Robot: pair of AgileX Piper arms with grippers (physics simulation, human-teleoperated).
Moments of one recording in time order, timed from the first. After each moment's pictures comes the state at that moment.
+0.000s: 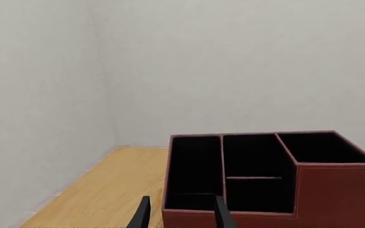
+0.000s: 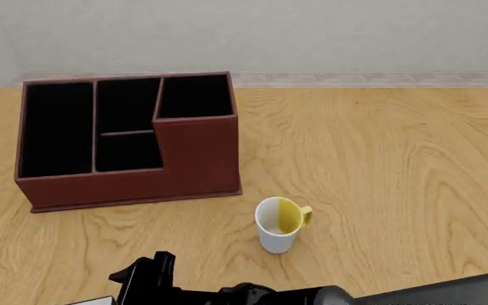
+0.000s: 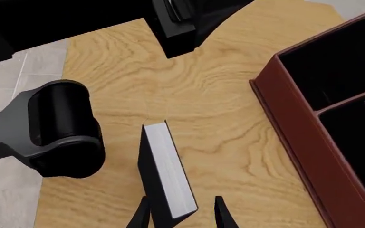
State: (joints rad) left arm 0.24 0.00 -0.25 0.09 0.09; right arm 1.31 1.79 -0.96 -0.30 -0.24
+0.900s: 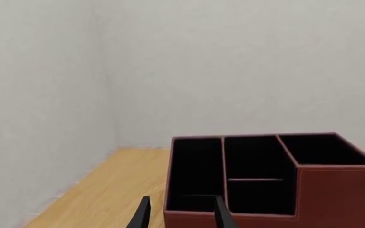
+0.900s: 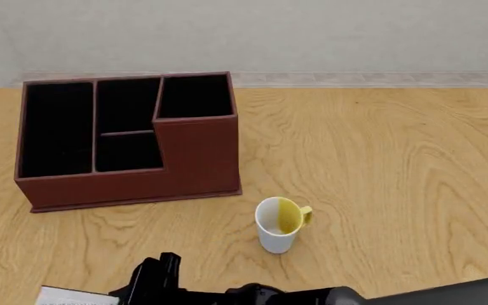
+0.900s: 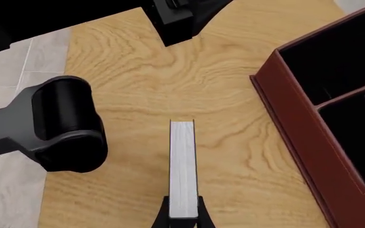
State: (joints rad) left arm 0.24 0.00 -0.28 0.11 0.10; right arm 1.32 1.76 -0.94 -0.28 -0.23
